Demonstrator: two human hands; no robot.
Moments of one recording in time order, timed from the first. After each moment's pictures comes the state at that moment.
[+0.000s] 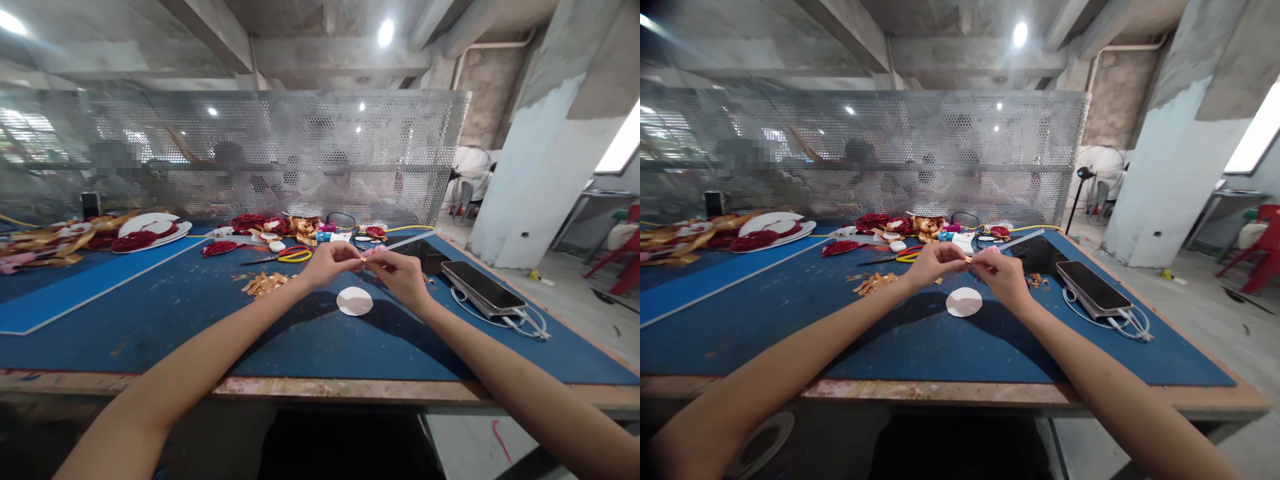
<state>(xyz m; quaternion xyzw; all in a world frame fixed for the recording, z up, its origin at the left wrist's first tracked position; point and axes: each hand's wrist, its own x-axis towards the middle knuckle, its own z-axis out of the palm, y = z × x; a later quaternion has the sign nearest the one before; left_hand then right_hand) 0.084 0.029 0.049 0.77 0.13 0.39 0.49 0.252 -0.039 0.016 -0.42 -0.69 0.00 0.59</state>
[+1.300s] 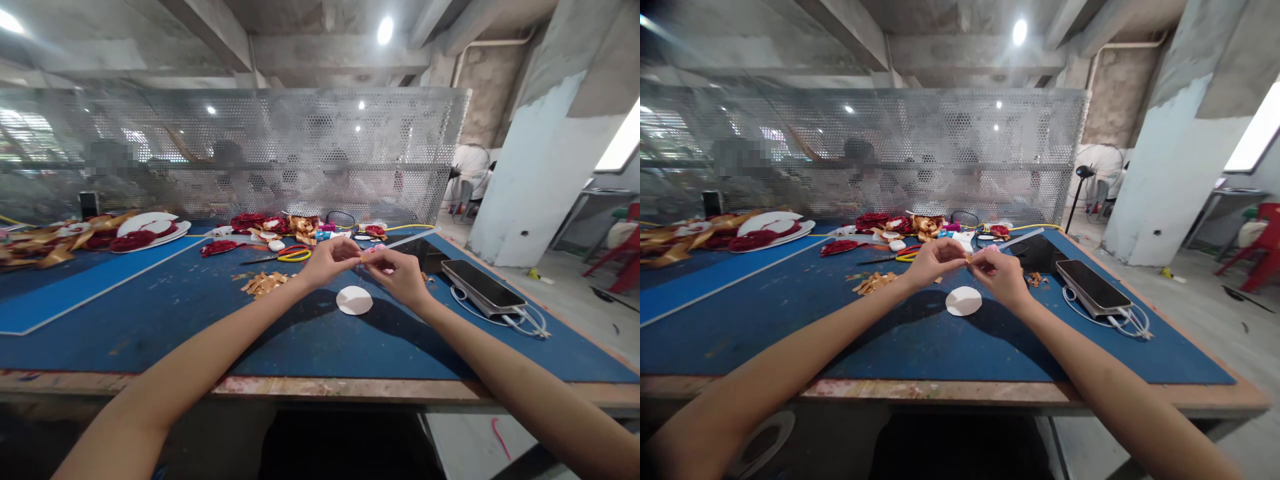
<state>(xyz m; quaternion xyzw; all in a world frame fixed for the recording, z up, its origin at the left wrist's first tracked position) 0.083 0.029 0.048 0.79 0.13 0.42 0.44 0.246 -0.045 0.025 -0.40 -0.71 0.00 0.59</state>
